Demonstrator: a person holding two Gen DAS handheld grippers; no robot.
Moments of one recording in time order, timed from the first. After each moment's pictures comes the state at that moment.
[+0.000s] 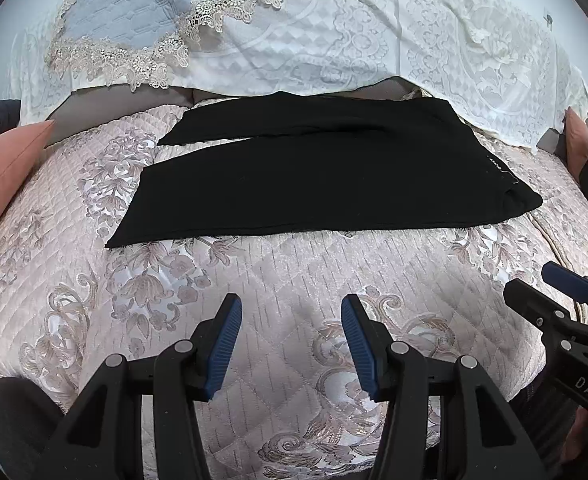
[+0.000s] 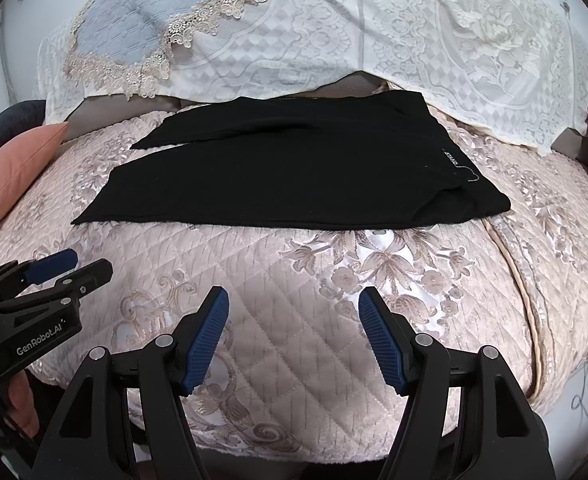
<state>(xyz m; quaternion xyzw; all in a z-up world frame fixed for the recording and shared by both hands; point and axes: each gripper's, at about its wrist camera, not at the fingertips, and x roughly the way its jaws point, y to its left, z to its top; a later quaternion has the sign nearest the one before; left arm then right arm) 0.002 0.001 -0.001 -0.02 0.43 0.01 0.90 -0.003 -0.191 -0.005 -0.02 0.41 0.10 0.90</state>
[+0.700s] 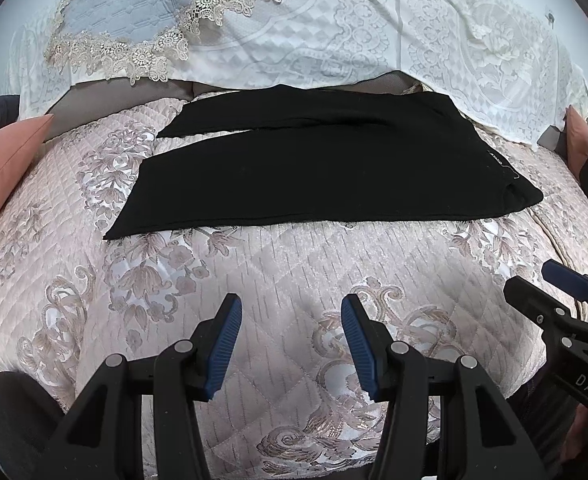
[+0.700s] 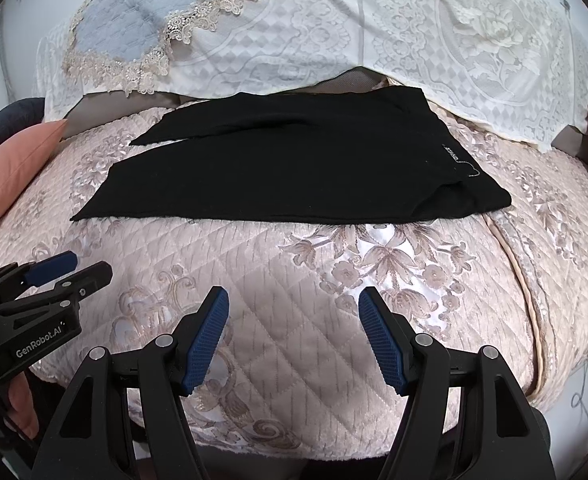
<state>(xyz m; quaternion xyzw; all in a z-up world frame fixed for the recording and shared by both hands) -0.001 0.000 -0.005 -0.02 0.44 0.01 0.90 -0.004 -0.190 -0.007 -0.02 0.42 0.10 0.90</state>
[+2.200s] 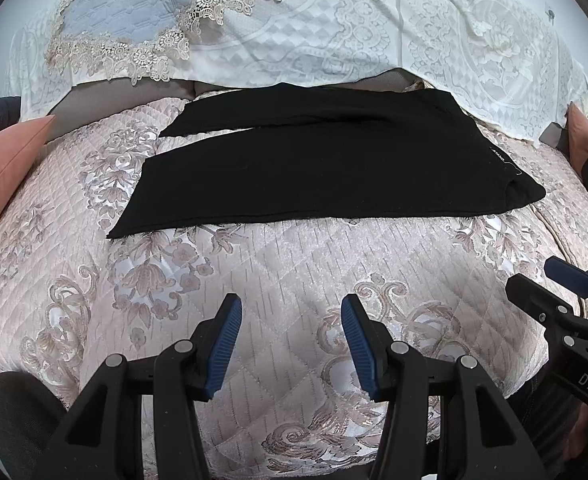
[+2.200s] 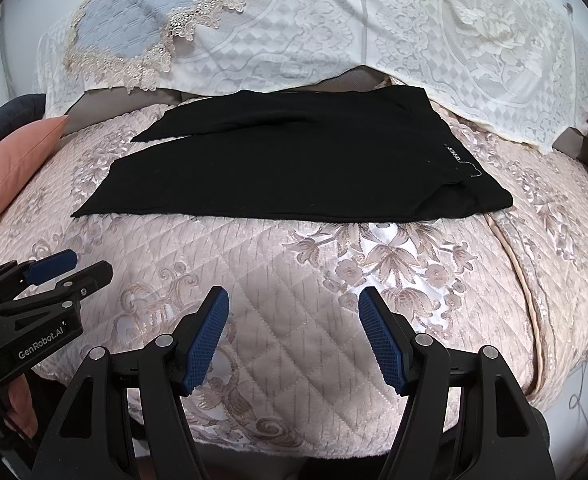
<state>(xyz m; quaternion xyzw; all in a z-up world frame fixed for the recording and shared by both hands) -0.001 0.002 -0.004 -0.02 0.44 0.01 0.90 -0.005 -0.189 -0.006 -0.02 0.42 0.10 0.90</state>
